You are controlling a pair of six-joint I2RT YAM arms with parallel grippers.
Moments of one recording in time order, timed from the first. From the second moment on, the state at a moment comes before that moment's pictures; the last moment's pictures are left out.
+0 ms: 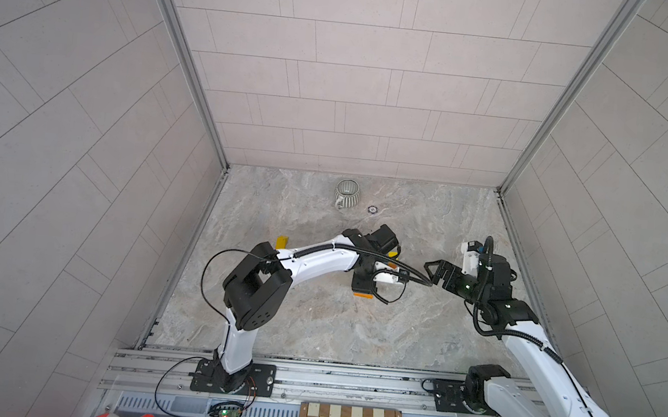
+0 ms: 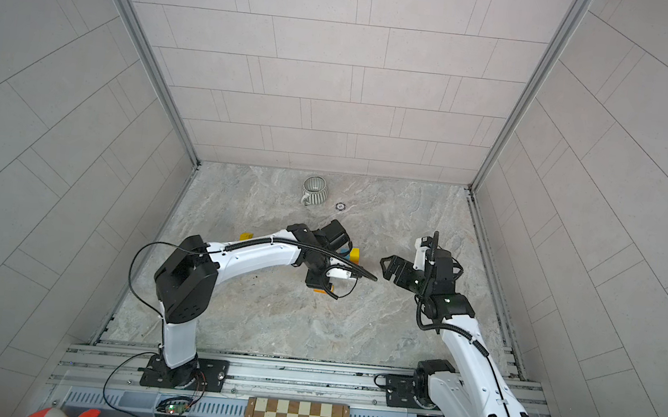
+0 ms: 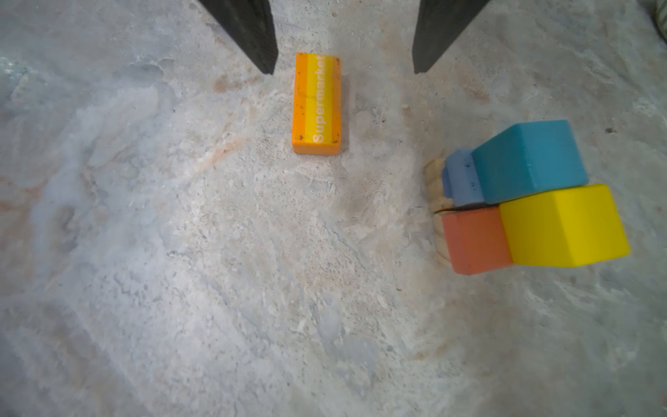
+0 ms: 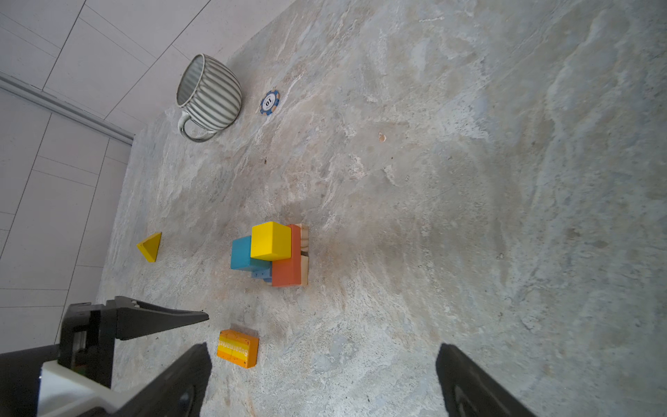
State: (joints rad) left arm -0.88 1.91 1.43 -0.82 0.08 0.82; right arm 0.07 0.89 0.55 -0.34 -0.31 0.51
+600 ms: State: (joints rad) left arm -0.86 1.93 1.38 -0.76 0.12 0.80; right arm 0.07 0.89 0.50 -0.29 -0.31 0.52
